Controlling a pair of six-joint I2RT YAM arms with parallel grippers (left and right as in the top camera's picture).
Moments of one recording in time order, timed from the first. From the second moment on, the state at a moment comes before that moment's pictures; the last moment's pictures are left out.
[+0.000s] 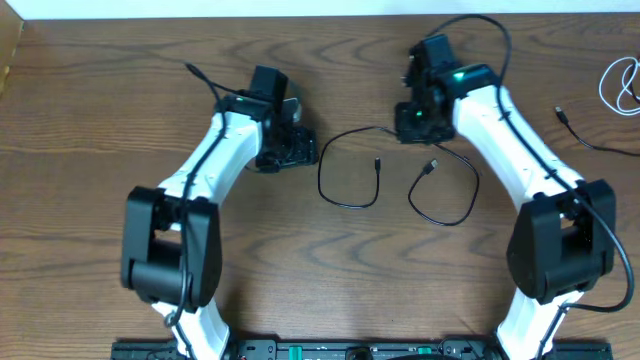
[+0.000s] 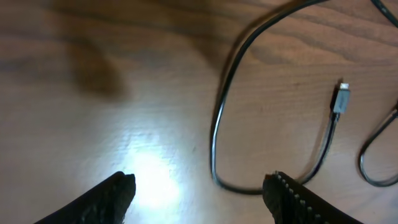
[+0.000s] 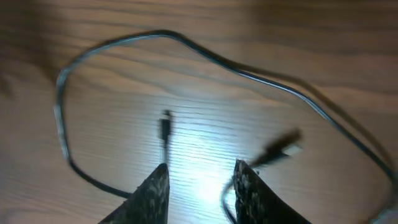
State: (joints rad) left arm -0.26 1.91 1.36 -0.81 0.31 -0.31; right arm 0.30 1.96 1.62 -0.98 -0.13 0.29
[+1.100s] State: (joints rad) left arm -0.44 2.07 1.37 -0.62 -0.04 -0.40; right arm 0.20 1.96 1.62 -1.08 -0.09 0.27
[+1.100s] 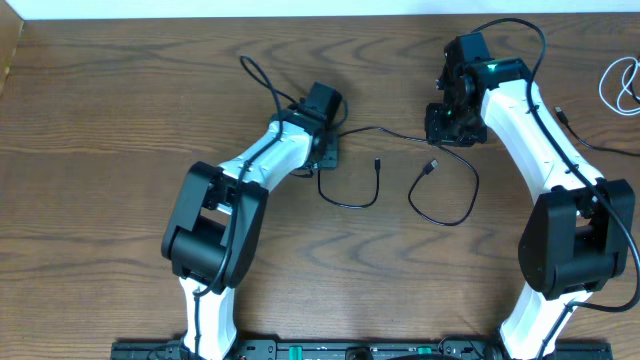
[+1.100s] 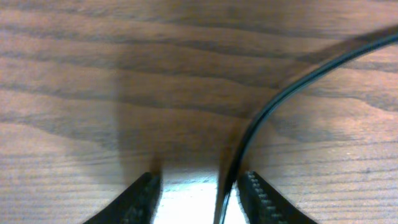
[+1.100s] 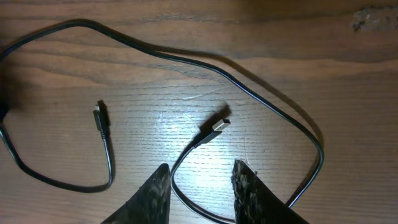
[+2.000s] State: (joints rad) left arm -0.43 1.67 1.38 -0.94 0.00 -0.36; right arm 0.21 2.00 1.62 -0.99 -0.26 0.20
